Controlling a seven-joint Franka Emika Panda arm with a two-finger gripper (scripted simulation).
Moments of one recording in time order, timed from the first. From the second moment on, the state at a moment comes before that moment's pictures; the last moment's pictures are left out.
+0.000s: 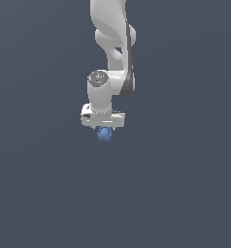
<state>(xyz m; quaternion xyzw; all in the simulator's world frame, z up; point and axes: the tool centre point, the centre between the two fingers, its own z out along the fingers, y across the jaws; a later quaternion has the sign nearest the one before) -0.079 -0.058 0.089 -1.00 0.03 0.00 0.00</state>
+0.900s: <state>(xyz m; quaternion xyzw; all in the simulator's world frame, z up) -0.074 -0.053 0.052 -1.00 0.02 -0.01 0.00</state>
